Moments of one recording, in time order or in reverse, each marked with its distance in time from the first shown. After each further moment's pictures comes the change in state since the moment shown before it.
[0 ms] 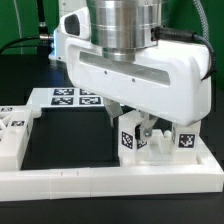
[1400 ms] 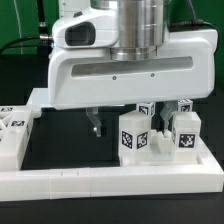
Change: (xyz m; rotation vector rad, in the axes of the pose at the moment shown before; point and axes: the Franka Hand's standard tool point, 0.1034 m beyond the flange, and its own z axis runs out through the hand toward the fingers) arm -0.007 0.004 0.003 -0.013 0.016 -1.016
